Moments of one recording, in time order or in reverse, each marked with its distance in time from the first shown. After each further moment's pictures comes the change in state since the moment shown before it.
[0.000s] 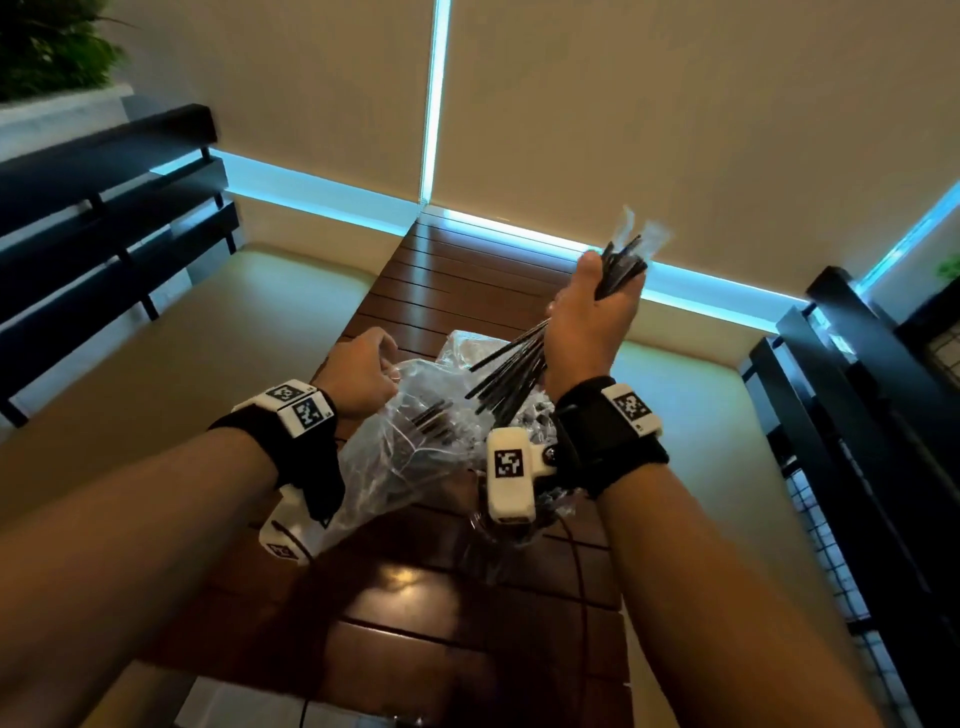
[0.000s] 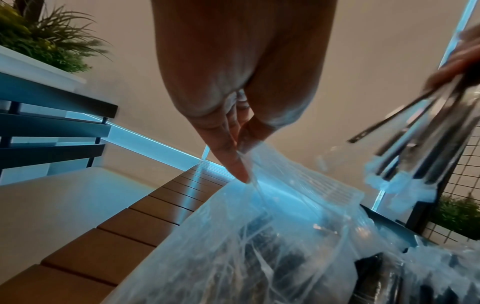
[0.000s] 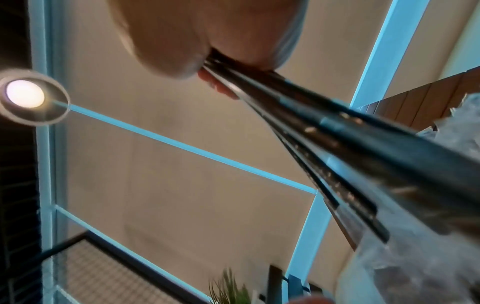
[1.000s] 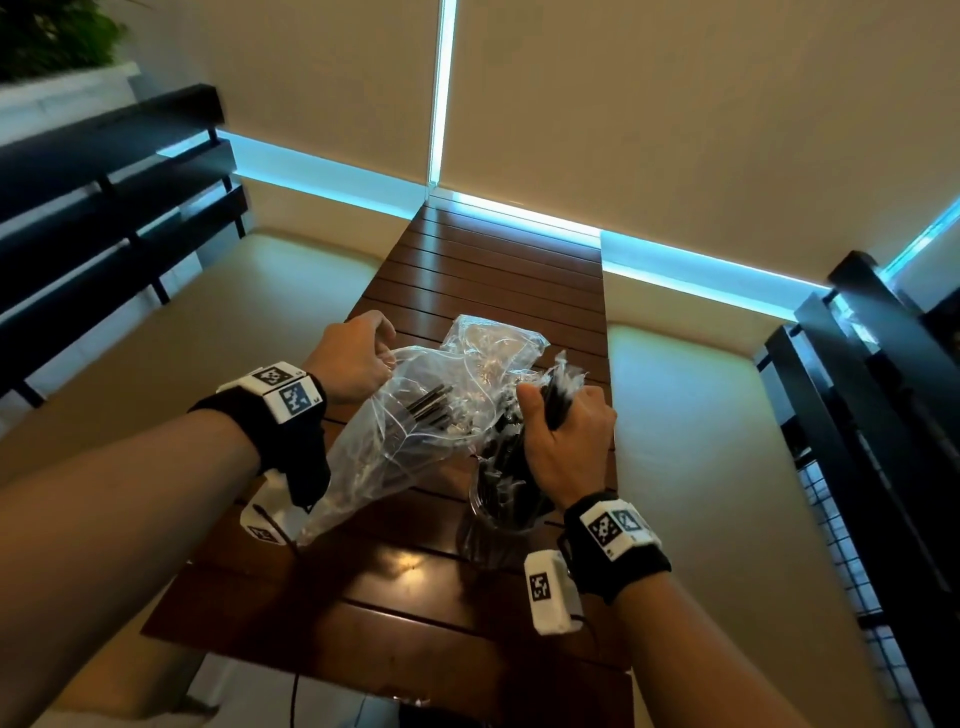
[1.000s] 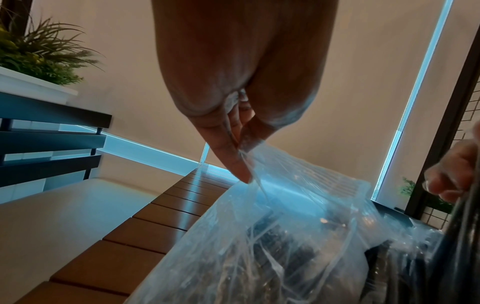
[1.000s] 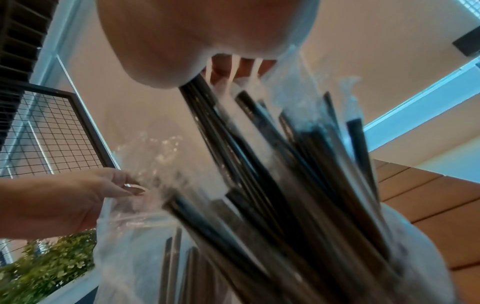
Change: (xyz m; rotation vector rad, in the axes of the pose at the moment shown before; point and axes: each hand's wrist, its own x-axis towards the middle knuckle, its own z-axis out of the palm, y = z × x) left_hand -0.009 0.005 -0.007 0.026 0.001 0.021; right_hand -0.060 0.088 -0.084 -0.644 -0.342 -0.425
